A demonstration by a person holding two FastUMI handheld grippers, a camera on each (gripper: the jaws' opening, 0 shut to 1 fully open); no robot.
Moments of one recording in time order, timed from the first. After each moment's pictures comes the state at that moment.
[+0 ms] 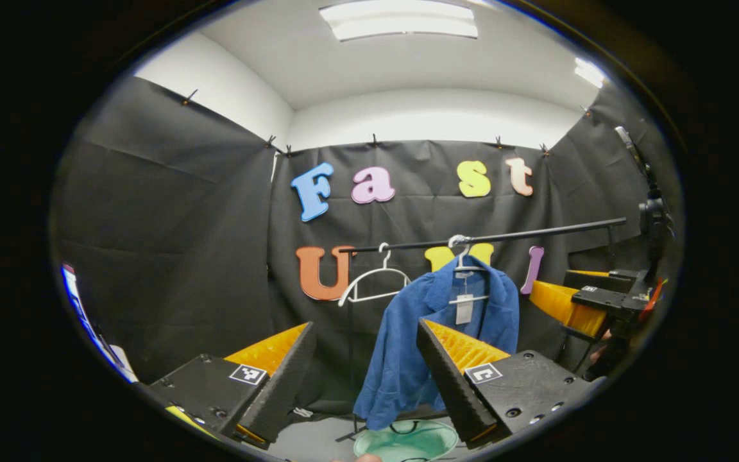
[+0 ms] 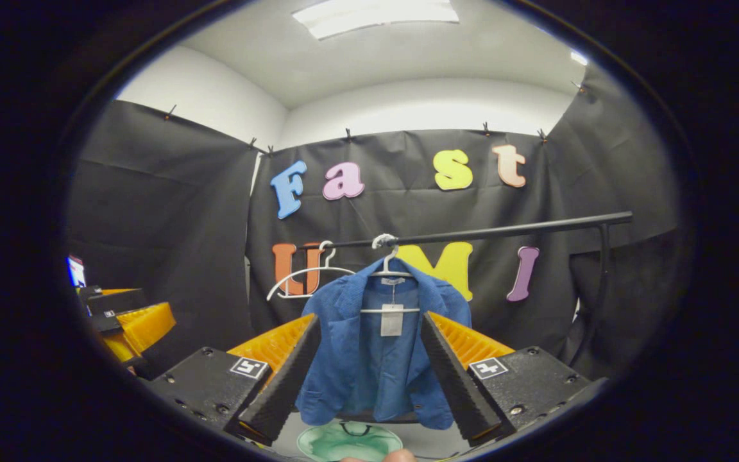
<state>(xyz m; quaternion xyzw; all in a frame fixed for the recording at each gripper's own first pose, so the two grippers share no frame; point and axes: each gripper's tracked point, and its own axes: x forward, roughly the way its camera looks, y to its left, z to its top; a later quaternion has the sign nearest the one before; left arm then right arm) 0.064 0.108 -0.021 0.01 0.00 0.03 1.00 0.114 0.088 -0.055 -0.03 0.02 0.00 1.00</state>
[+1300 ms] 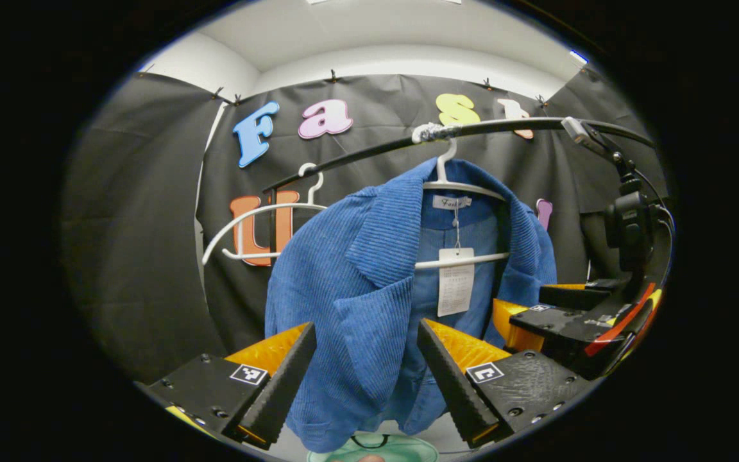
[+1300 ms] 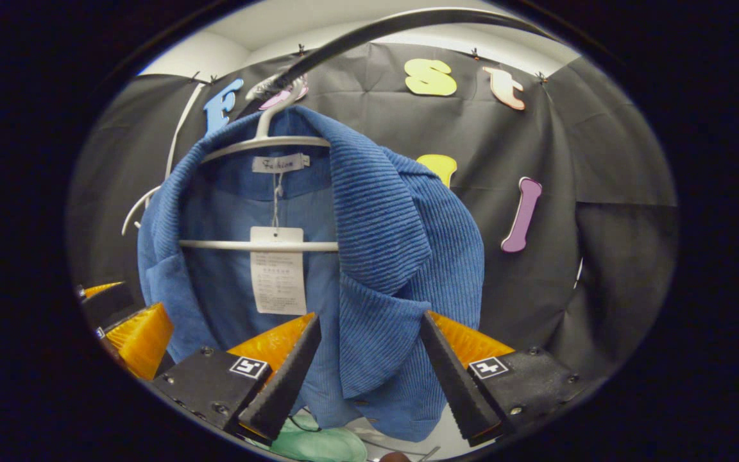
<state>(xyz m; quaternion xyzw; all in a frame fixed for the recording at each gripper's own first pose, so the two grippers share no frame) 0.330 -0.020 -0.158 0.01 0.08 0.00 1.00 0.379 -0.060 -0.208 -0.03 0.16 -0.08 0.98</state>
